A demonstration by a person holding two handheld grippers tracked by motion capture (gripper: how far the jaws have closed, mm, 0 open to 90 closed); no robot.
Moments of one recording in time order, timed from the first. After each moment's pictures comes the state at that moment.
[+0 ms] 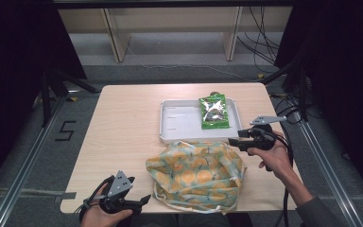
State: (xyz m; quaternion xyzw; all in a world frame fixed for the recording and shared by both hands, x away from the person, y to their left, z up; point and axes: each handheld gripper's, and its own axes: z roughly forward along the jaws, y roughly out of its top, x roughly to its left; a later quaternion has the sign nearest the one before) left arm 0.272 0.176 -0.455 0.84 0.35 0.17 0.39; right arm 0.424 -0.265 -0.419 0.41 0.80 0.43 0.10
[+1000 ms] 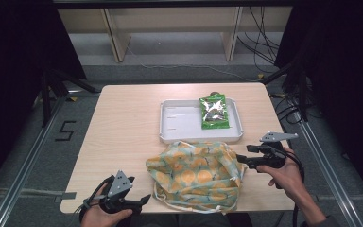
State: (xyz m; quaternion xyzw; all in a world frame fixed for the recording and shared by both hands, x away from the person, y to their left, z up) left arm 0.272 0.175 -0.457 0.83 0.36 0.17 0.39; right arm 0.380 -0.288 -0.433 0.41 0.80 0.42 0.10
